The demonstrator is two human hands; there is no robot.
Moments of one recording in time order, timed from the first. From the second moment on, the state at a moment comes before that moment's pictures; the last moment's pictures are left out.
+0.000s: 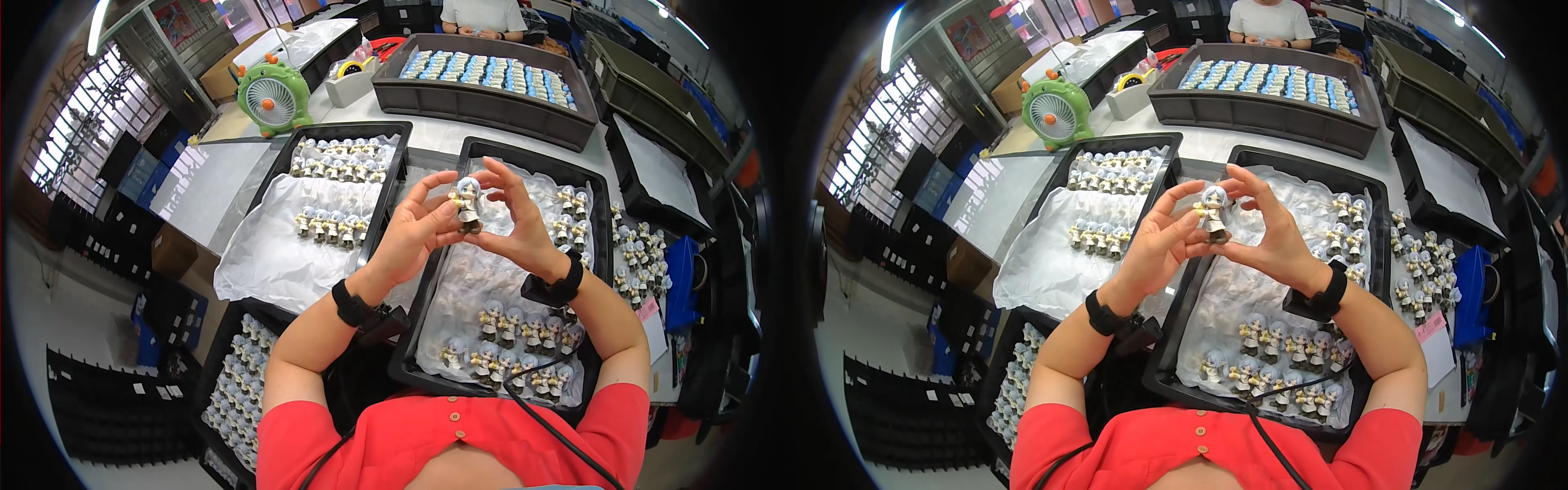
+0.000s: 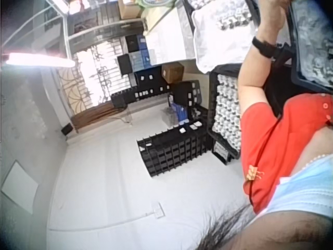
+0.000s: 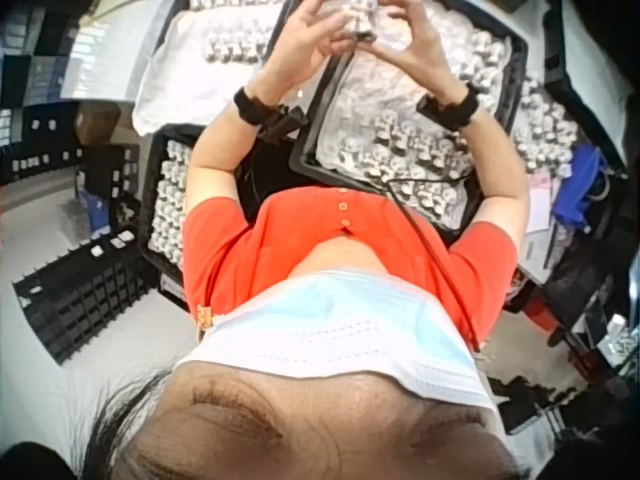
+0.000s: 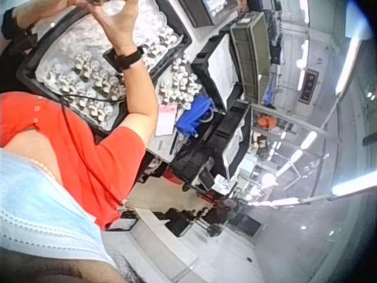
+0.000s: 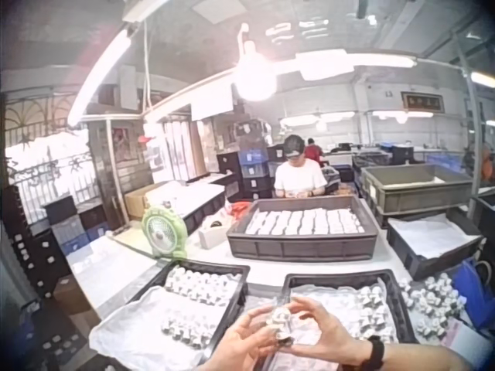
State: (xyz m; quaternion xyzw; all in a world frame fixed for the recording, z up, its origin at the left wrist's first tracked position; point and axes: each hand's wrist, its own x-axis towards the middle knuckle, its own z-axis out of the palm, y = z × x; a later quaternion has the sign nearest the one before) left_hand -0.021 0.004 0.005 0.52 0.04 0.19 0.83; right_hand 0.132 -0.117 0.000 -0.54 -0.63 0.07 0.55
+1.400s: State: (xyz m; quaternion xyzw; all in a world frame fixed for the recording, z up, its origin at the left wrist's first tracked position) left_hand -0.018 0.009 -0.005 0.46 -0.01 0.08 0.89; right_hand 0.125 -0.118 0.004 -0.50 -0.63 0.22 0.55
